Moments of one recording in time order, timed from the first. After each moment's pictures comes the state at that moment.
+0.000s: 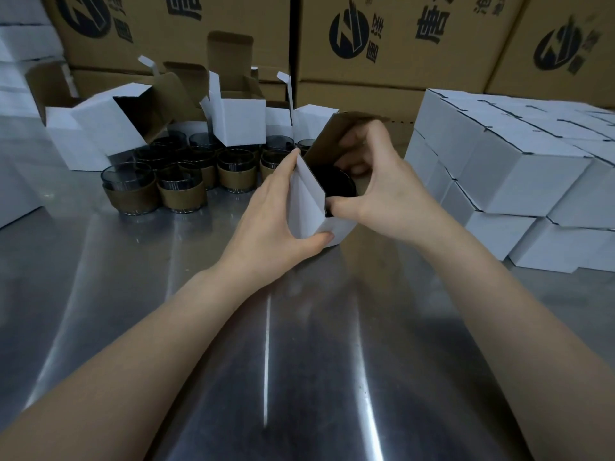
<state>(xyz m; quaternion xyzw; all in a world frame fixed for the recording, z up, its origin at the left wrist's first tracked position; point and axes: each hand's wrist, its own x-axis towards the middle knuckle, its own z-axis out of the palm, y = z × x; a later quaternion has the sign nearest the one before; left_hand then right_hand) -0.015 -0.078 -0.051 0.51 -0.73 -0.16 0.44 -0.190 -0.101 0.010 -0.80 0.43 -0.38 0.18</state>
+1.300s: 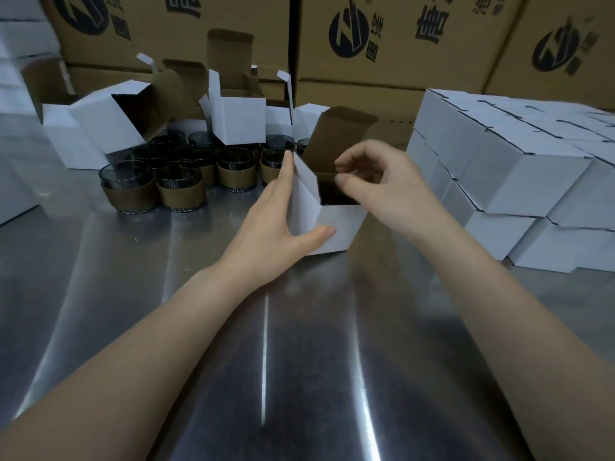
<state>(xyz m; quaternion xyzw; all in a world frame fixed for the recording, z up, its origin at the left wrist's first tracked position) -0.012 -0.085 -0.058 0.51 -0.73 -0.20 0.42 -0.194 -0.118 -0.003 -0.75 0.45 -0.44 0.23</state>
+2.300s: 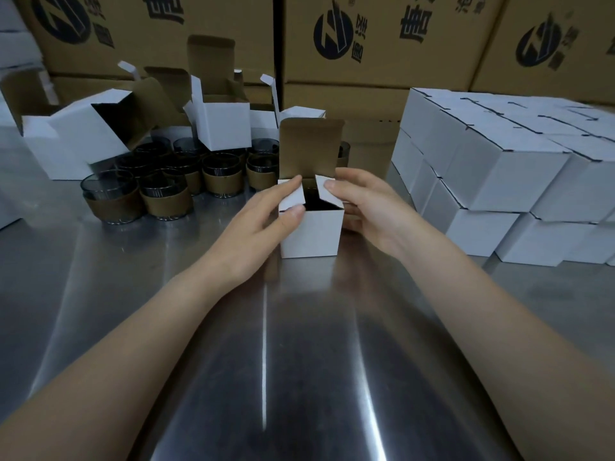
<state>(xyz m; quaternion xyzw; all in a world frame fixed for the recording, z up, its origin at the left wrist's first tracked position) -0.006 -0.082 -0.050 0.49 -0.71 -0.30 0.41 -0.198 -0.134 -0.024 -0.53 0.47 -0.44 0.55</state>
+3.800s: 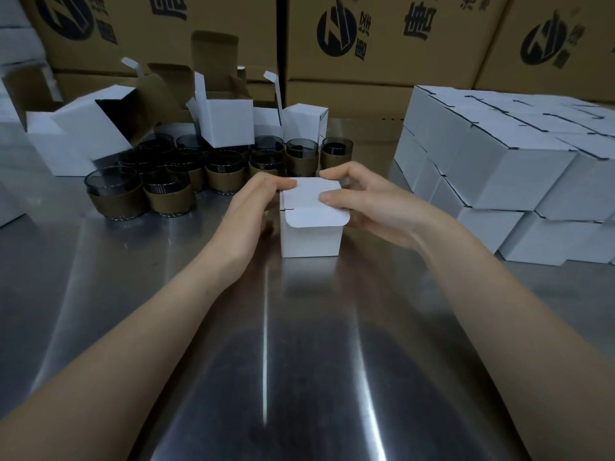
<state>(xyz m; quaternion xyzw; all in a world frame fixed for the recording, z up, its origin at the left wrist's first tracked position) -0.014 -0.090 -0.045 0.46 -0.55 -0.44 0.55 -0.206 -0.130 -0.012 -0.64 0.44 -0.32 0.54</state>
